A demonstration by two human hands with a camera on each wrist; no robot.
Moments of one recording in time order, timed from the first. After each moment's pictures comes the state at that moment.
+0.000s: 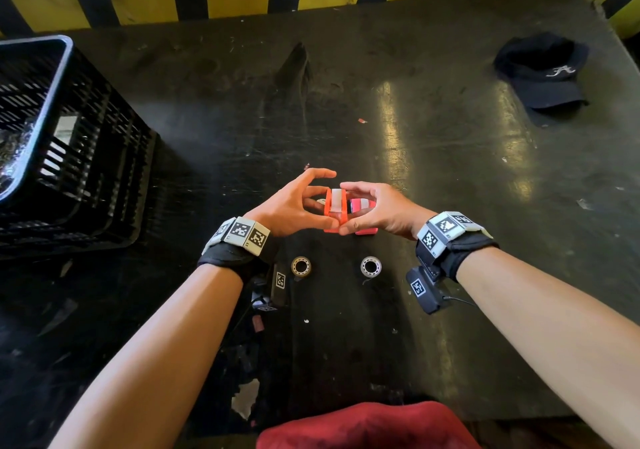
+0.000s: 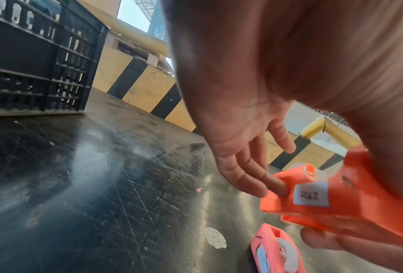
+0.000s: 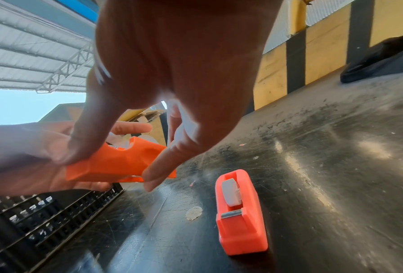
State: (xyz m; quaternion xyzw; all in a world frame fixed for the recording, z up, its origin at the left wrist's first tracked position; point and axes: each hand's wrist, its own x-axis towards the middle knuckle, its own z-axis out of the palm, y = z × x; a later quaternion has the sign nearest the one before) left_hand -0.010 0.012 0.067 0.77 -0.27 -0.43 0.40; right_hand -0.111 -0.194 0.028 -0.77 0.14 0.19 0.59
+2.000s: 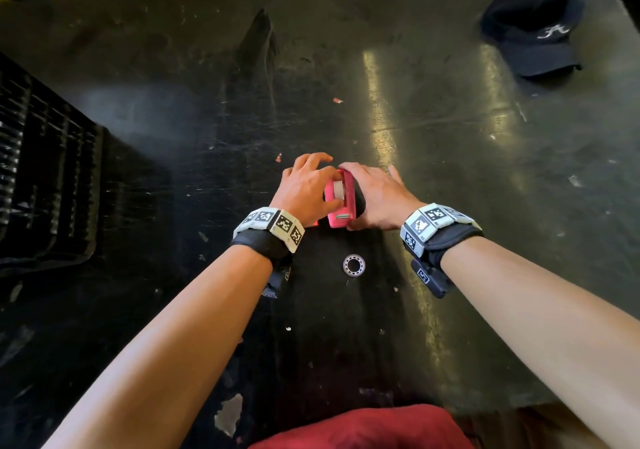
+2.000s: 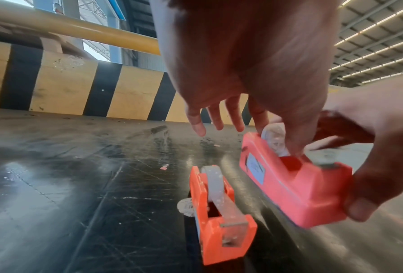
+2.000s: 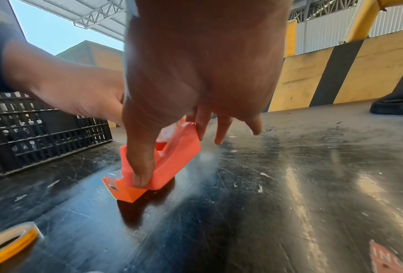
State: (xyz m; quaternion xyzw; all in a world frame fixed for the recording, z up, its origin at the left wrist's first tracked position) left_hand -0.004 -0.073 0.007 0.88 -0.40 -0.21 0.12; right_hand -0.101 -0.230 -0.005 -0.94 0.10 0.17 0.27
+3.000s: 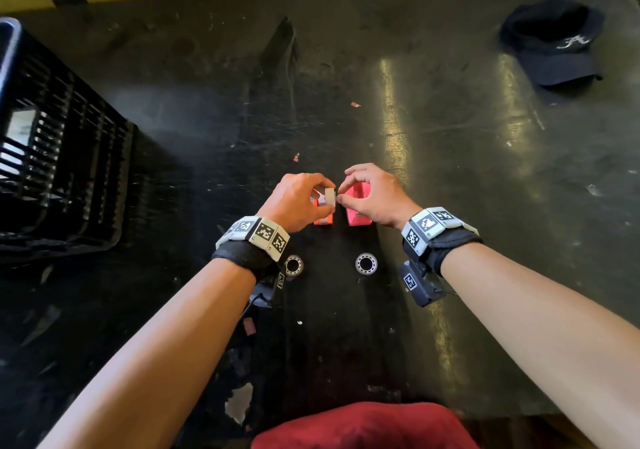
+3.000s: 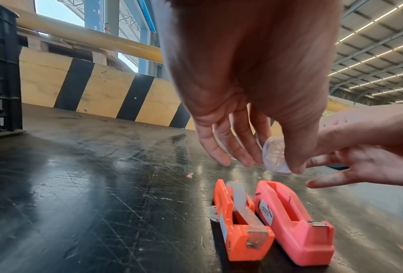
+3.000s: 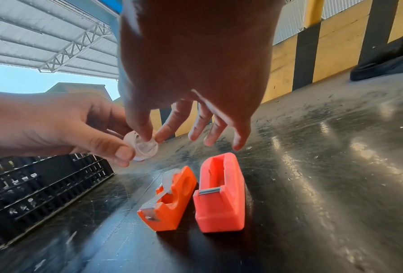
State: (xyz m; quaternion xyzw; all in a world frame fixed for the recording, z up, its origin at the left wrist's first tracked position) left_hand -0.005 -0.023 0.024 0.88 -0.33 -0.24 0.25; right_hand -0.092 -0.201 -0.007 -0.88 0.16 0.04 0.44
